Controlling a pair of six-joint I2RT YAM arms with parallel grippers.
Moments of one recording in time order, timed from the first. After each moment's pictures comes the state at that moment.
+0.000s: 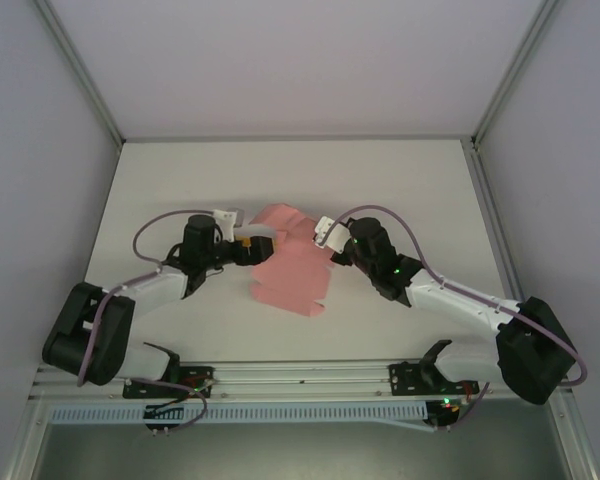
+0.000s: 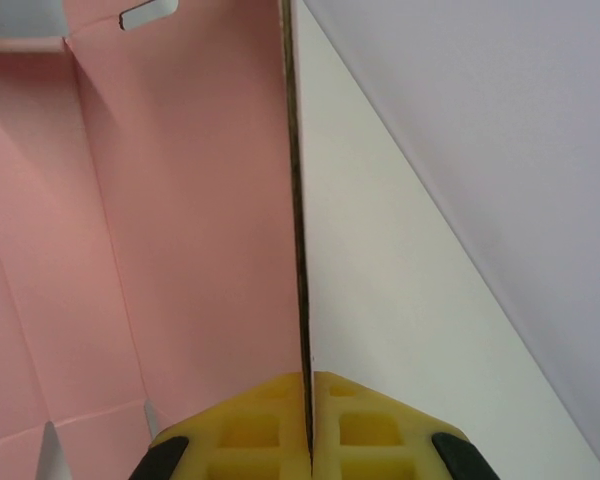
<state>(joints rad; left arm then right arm) -0.42 1.39 0.54 0.31 0.47 -0.47 0.74 1.23 0.67 0.10 0.19 -0.62</state>
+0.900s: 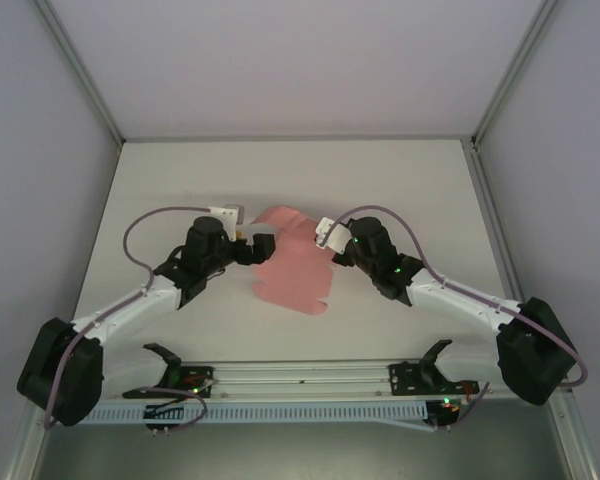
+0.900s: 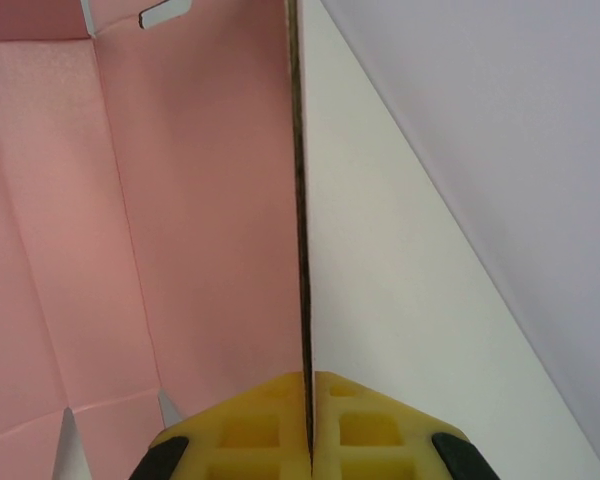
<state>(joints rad) -0.57 1.14 0.58 0.06 0.10 -0.43 0.74 1.23 0.68 0.07 0.18 -0.64</state>
